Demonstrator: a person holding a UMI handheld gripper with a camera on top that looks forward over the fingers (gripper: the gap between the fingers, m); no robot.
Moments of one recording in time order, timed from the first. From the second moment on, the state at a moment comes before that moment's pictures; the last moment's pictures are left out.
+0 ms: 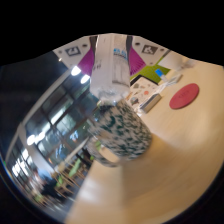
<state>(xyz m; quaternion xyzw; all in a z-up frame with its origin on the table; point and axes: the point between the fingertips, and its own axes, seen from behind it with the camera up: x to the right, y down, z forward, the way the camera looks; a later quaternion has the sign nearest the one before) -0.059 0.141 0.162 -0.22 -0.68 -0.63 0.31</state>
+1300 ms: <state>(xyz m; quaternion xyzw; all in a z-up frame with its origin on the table) 0.135 0.051 0.169 -0.71 -0.04 0.10 0.70</state>
